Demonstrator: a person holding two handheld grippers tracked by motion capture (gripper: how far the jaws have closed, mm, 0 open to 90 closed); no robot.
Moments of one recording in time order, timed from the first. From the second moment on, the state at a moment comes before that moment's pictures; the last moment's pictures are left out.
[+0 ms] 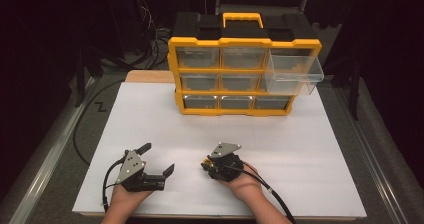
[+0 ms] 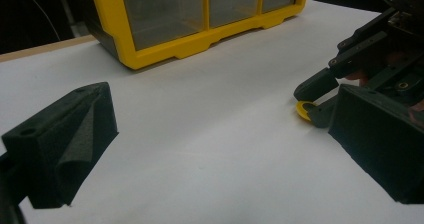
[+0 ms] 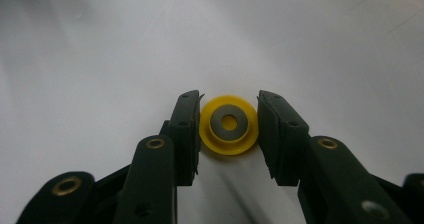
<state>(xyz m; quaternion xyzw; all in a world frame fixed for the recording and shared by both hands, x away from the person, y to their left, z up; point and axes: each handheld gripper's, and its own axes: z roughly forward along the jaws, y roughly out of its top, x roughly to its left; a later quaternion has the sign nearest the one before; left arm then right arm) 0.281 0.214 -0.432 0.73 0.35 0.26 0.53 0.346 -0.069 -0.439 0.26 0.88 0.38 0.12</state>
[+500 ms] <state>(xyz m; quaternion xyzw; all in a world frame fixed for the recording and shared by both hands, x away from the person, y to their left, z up) 0.282 0.216 -0.432 0.73 0.35 0.26 0.53 0.341 -0.084 -0.426 0.26 0.88 0.39 0.12</state>
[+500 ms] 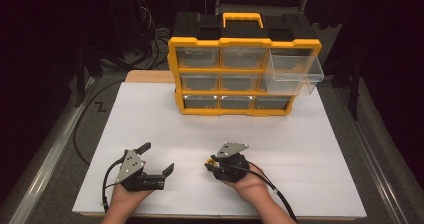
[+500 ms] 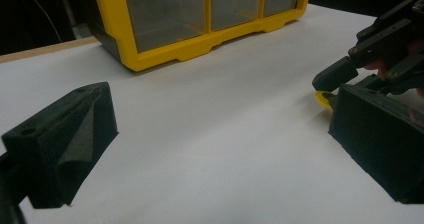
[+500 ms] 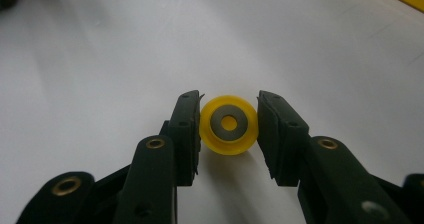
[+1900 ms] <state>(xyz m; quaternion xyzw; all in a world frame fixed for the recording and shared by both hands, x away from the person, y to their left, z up) 0.283 0.219 -0.432 0.72 0.35 0.26 0.54 0.343 -0.160 -0.416 0.29 0.88 0.35 0.12</state>
